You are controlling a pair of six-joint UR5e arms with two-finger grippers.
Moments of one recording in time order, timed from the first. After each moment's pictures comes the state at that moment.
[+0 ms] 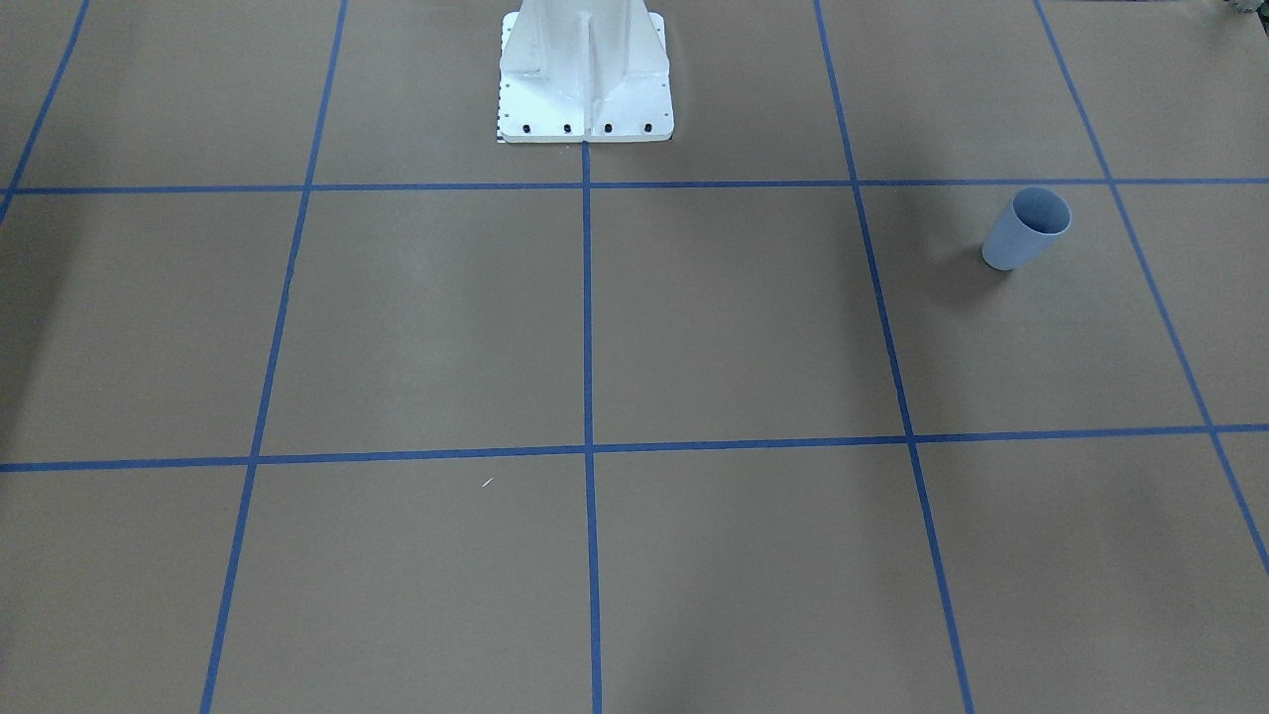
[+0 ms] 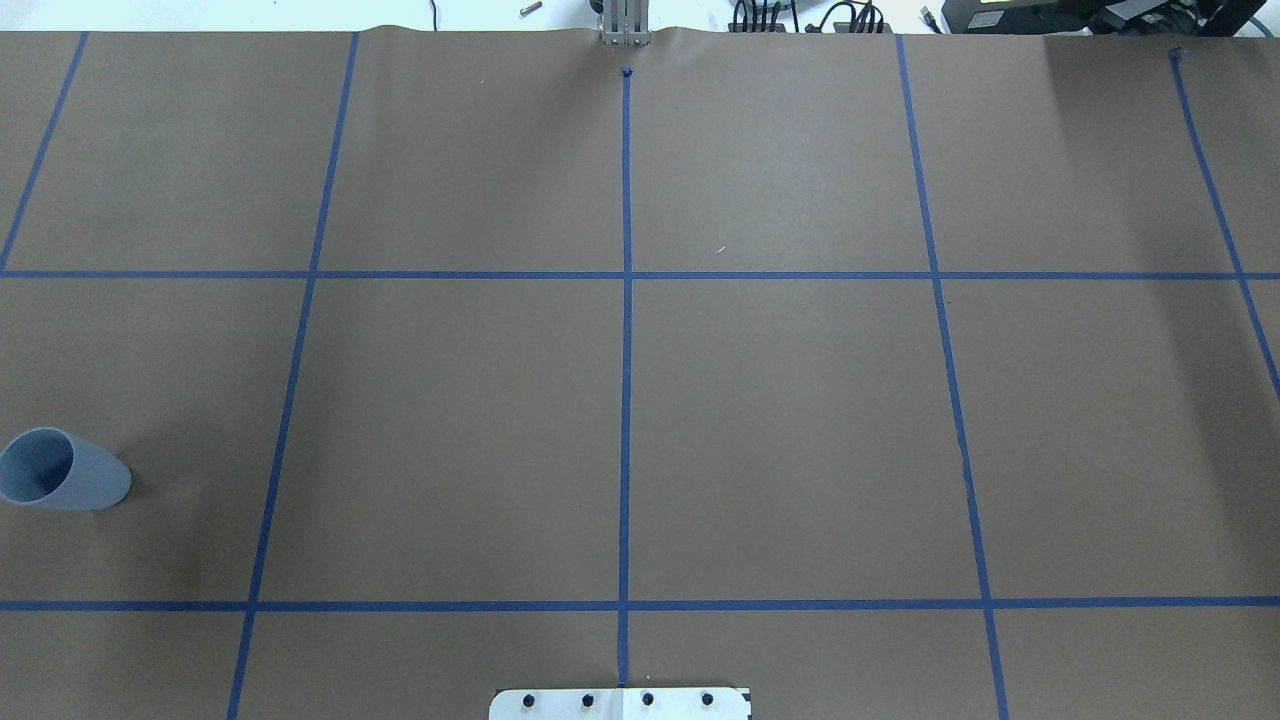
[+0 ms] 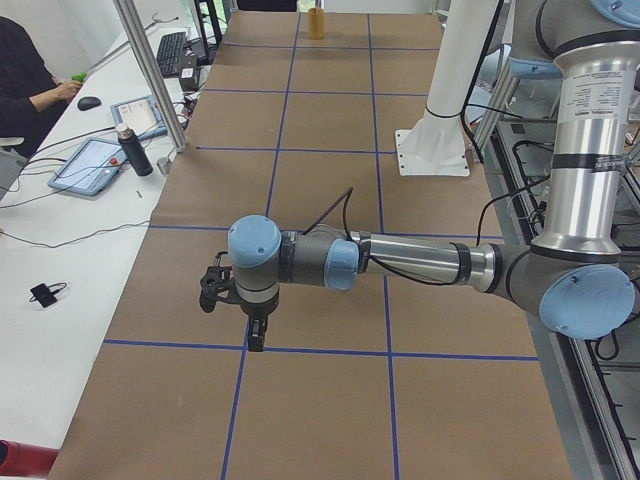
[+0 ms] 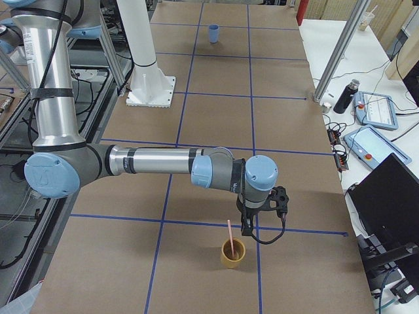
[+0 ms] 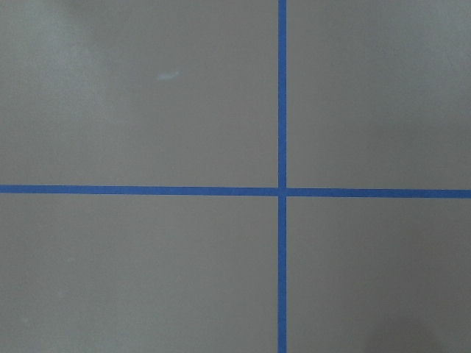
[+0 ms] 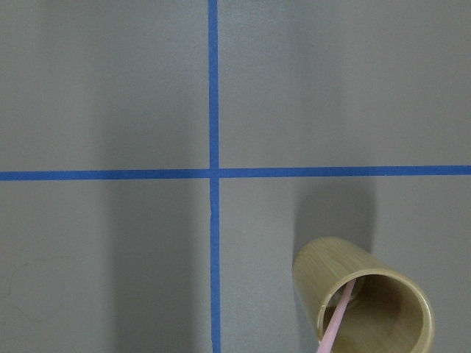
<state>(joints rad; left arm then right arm) -1.63 -1.59 -1.66 -1.57 -2.34 -0.04 1.65 -1.50 1.55 -1.70 2.36 -0.09</state>
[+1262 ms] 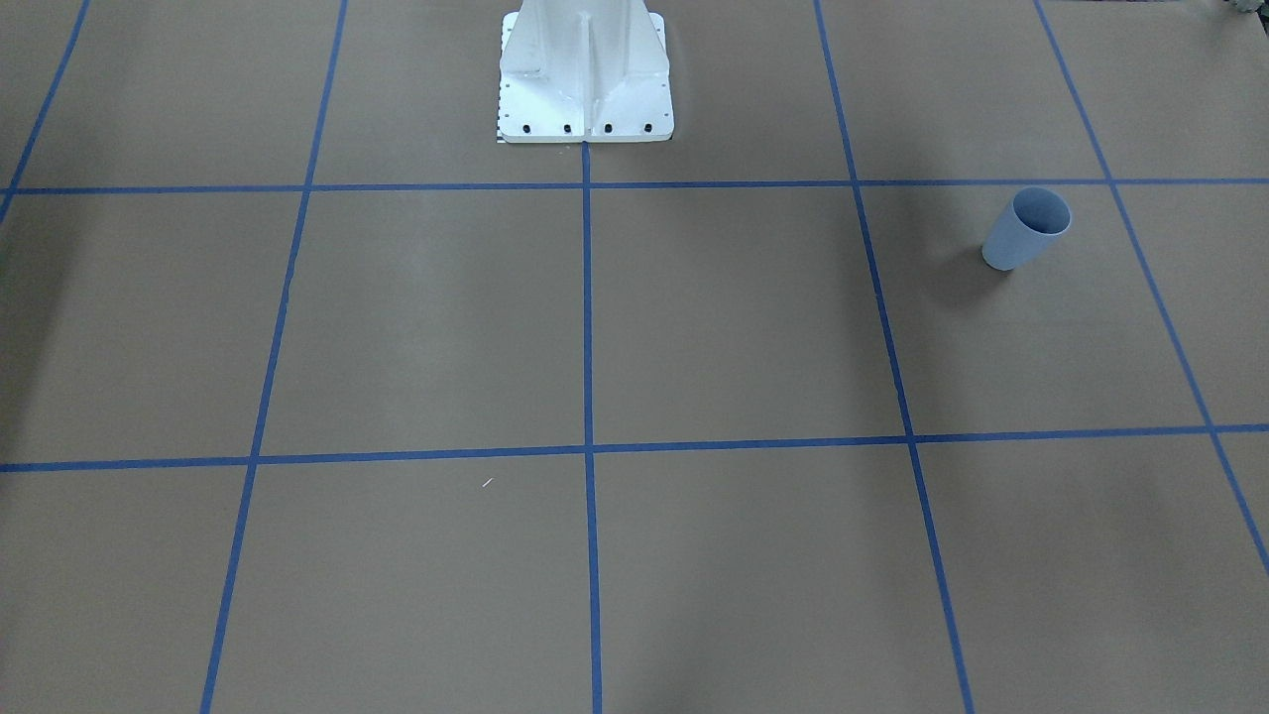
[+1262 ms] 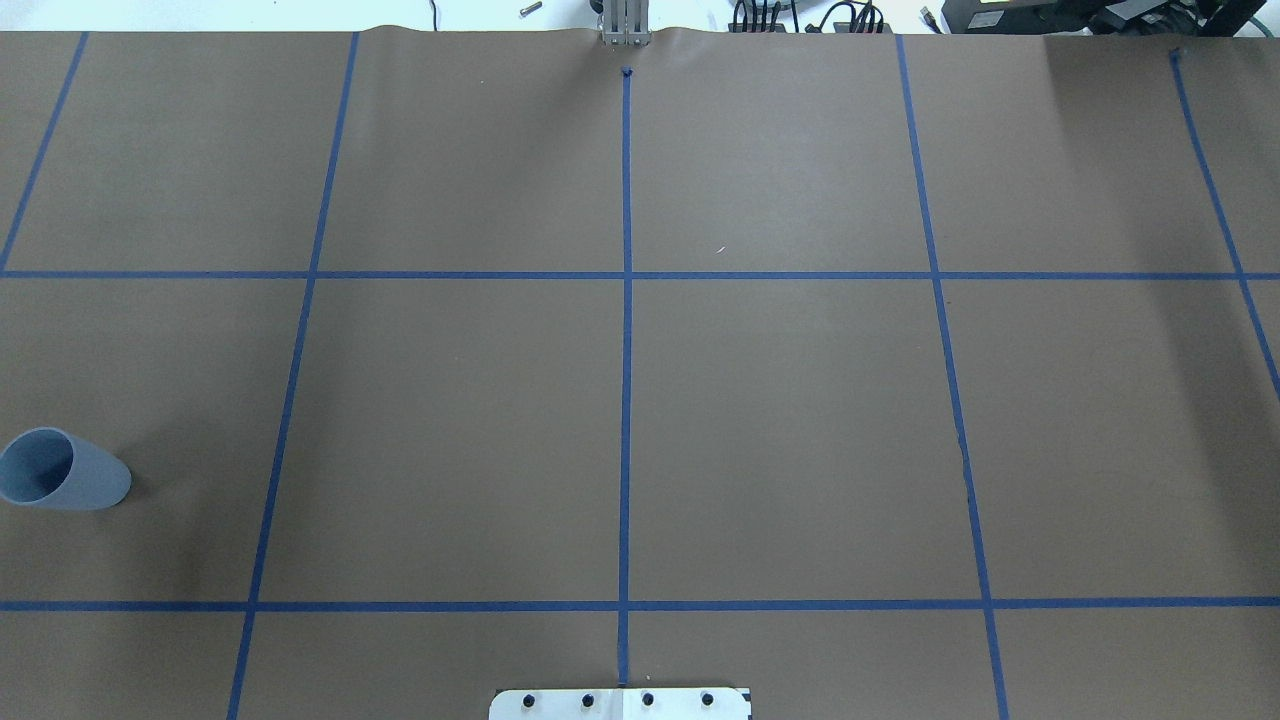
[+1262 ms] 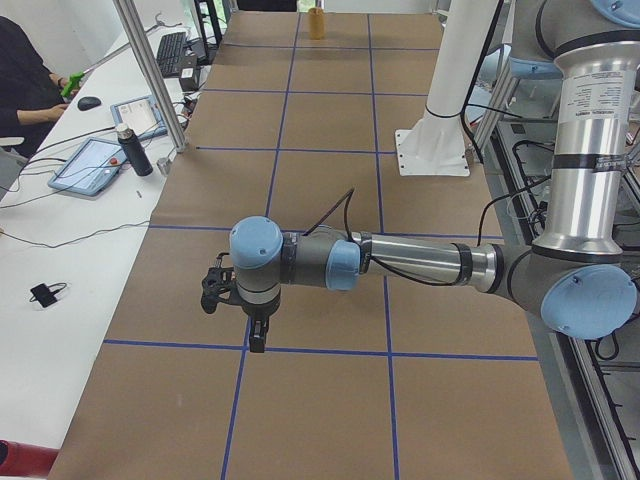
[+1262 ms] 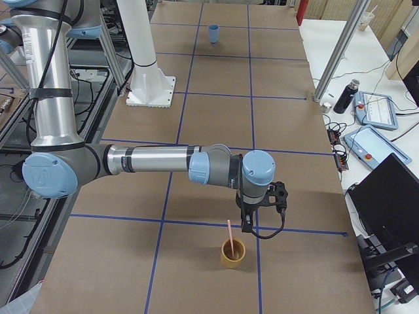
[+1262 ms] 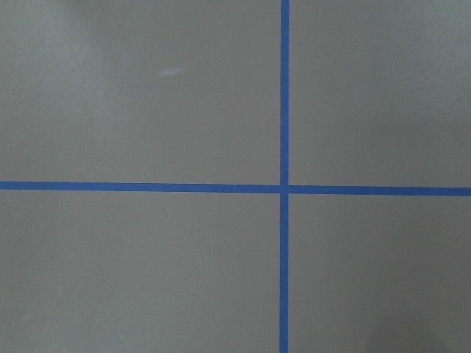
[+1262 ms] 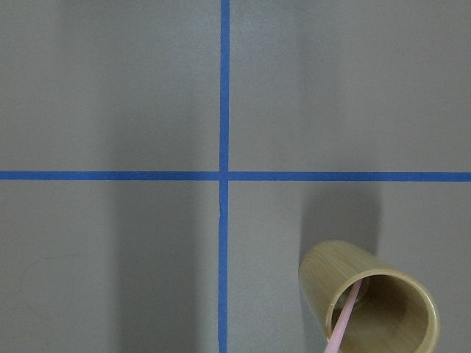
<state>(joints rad) -1.63 -1.58 -1.67 -1.57 -2.34 -0.04 1.66 -1.51 1.60 -1.70 2.37 -0.09</state>
